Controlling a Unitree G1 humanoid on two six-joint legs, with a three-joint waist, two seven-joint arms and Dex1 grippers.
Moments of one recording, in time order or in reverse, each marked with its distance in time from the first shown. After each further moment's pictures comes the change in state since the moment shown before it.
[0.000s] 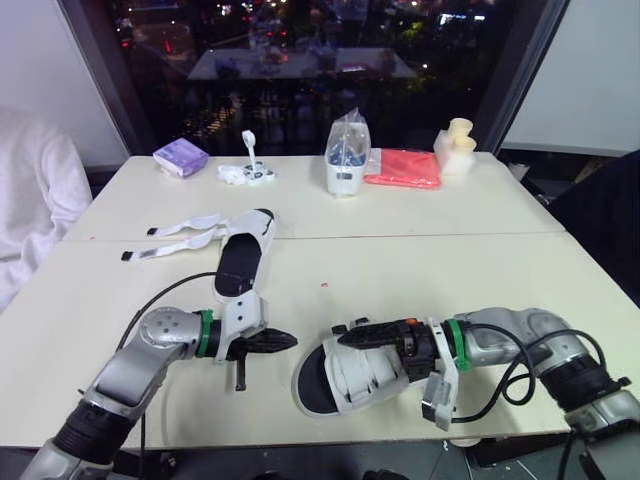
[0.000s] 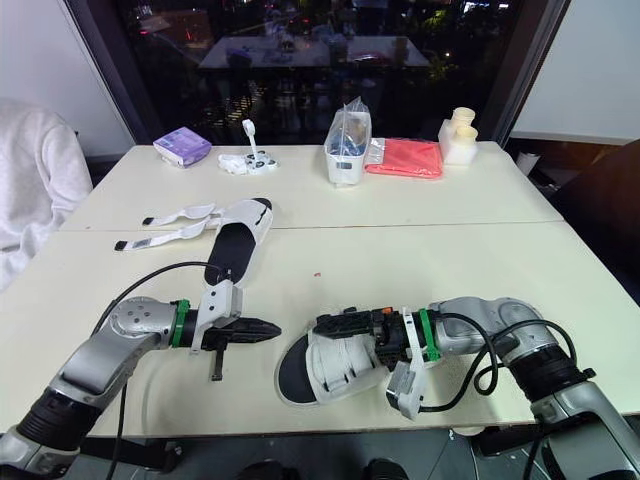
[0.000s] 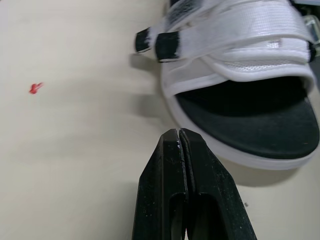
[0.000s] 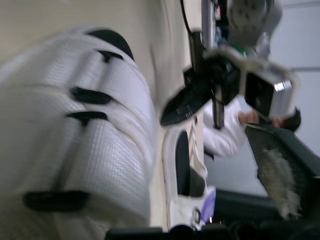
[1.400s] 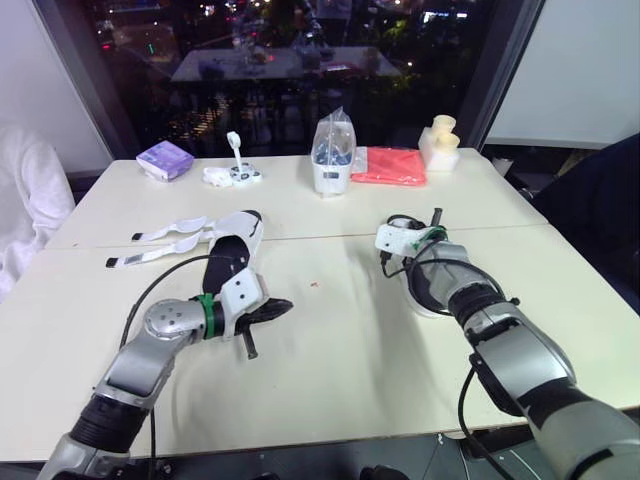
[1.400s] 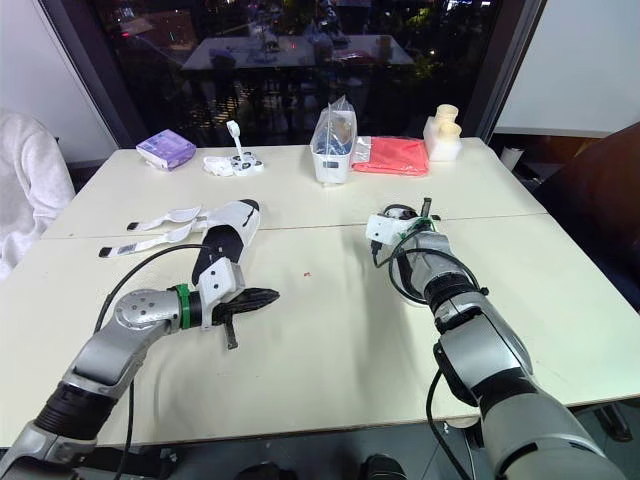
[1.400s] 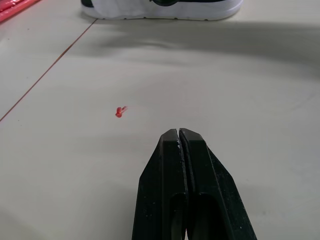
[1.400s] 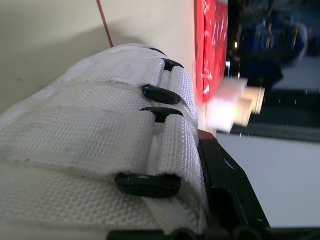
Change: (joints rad) left arm -0.038 -0.093 0.051 0.045 0.079 -0.035 0.201; right arm -0.540 0.393 0.066 0.898 -0.039 1.547 -0.201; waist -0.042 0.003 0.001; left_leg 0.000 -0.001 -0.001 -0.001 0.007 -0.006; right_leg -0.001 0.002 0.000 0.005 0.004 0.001
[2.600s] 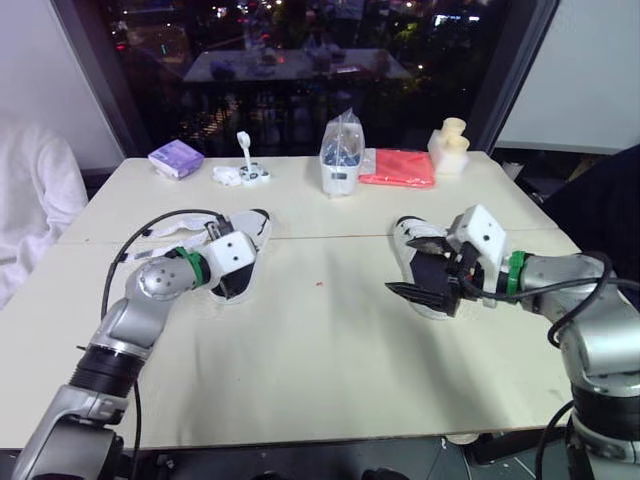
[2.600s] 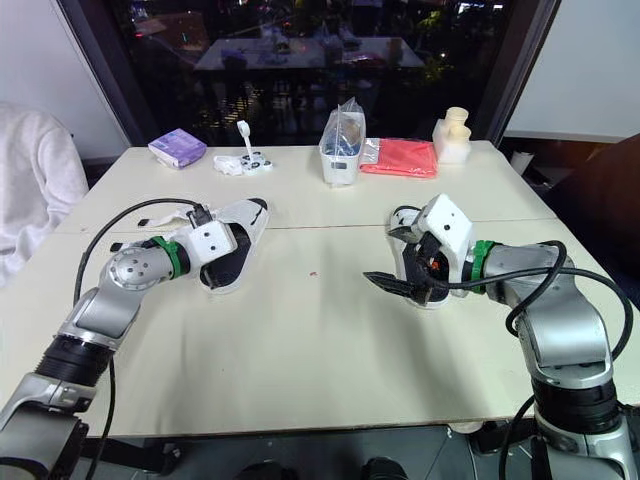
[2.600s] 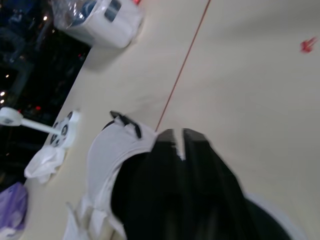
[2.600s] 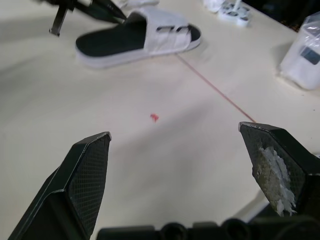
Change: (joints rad) left arm -0.294 0.059 -0.028 0.323 0.408 -0.222 0.232; right arm 0.597 -0.257 -0.575 -1.637 1.014 0.773 0.910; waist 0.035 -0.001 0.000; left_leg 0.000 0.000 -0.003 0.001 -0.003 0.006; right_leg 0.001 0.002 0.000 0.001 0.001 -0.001
